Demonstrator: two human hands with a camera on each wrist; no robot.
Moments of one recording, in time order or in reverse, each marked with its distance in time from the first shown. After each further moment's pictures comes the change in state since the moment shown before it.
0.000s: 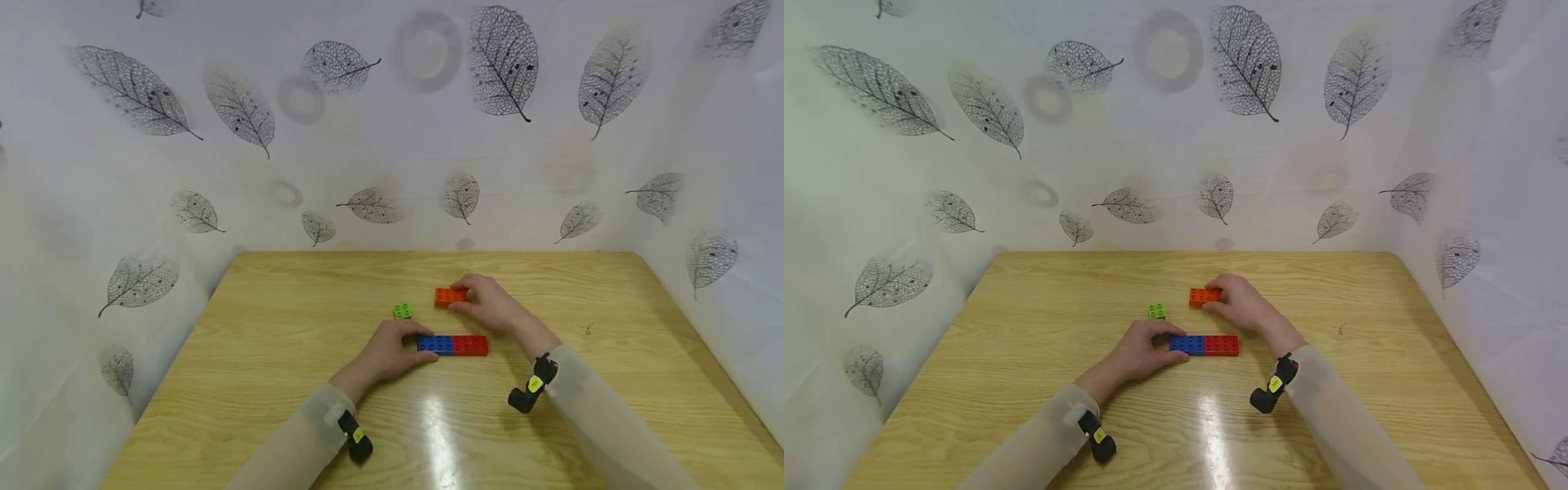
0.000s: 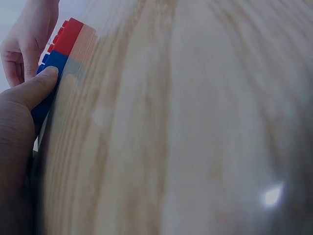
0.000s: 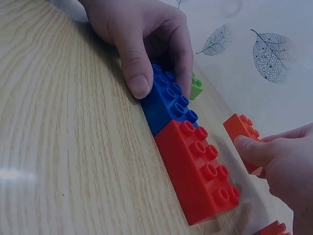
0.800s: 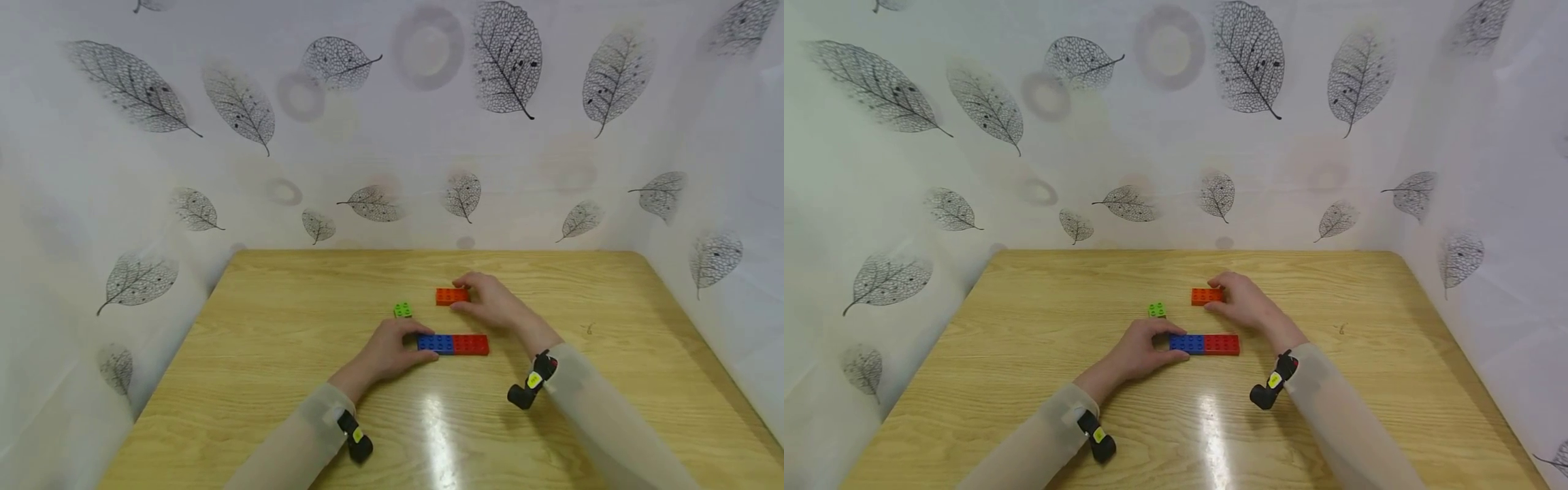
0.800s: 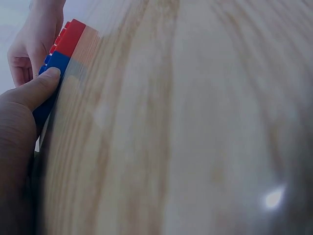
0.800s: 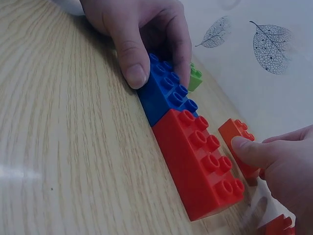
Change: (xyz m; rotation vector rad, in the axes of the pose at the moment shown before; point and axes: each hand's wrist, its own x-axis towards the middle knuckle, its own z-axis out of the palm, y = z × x) left_hand 0.000 -0.002 -0.001 -0.005 -0.008 0.011; right_hand 0.002 0.007 -0.001 -0.016 -0.016 0.014
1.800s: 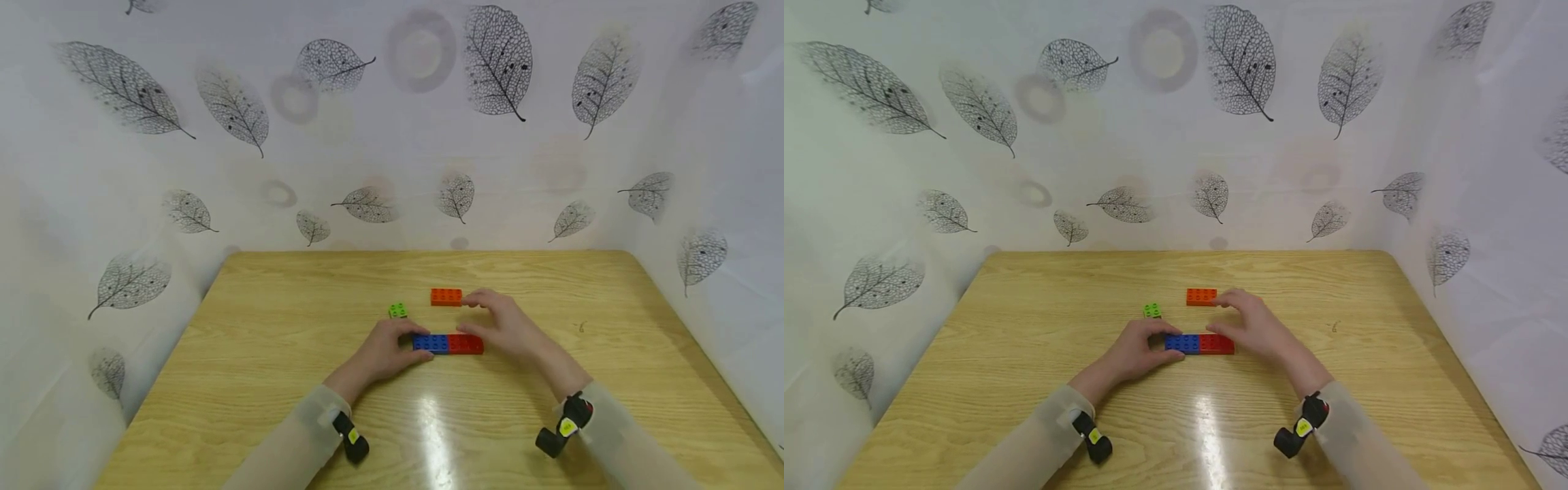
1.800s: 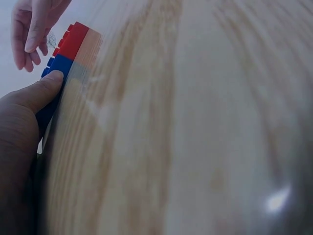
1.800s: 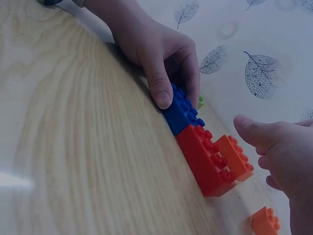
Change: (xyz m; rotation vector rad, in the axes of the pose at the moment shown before) left_hand 0.000 0.005 0.000 0.020 0.001 0.018; right_hand -0.061 -0.021 -0.004 0.079 0.119 -0.168
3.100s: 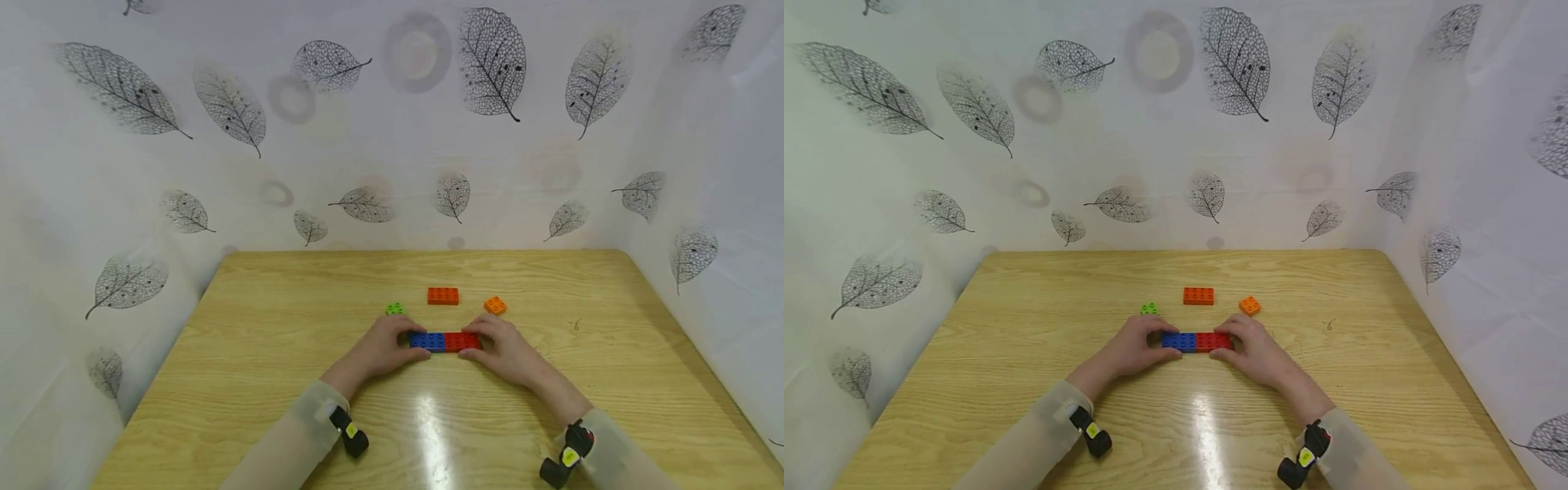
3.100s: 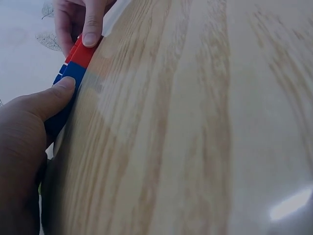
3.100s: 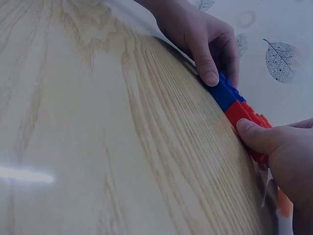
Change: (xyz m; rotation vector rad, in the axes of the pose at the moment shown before) left_hand 0.002 0.005 -0.007 0.060 -0.071 -0.005; right_hand -0.042 0.012 0.028 -0.036 0.024 0.004
